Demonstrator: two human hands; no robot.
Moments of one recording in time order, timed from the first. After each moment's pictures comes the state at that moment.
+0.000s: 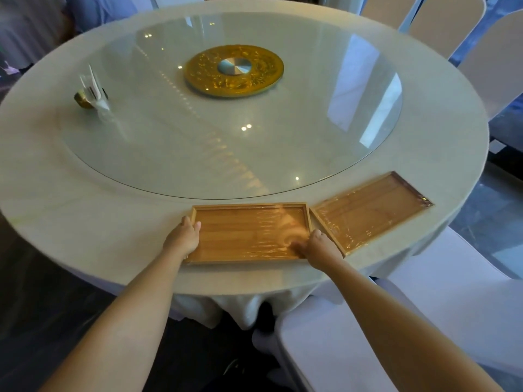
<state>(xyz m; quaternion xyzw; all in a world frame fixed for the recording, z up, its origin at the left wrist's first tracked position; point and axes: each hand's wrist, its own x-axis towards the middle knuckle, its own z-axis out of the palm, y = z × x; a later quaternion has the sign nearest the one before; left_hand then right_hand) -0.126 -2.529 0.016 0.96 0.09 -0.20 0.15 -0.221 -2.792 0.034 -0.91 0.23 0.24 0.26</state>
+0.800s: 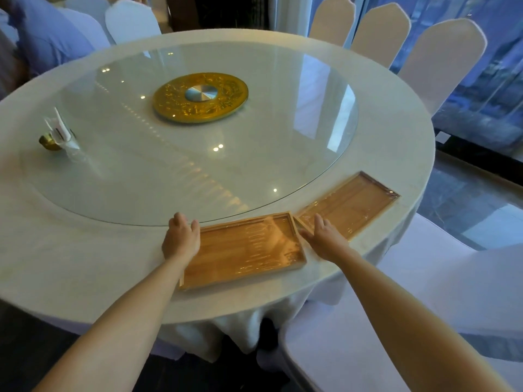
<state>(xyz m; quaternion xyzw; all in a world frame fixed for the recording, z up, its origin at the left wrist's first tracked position) -0.115 -2.563 0.068 0.97 0.06 -0.06 0.24 -0.225 -2.820 0.074 -0.92 0.24 0.16 0.25</state>
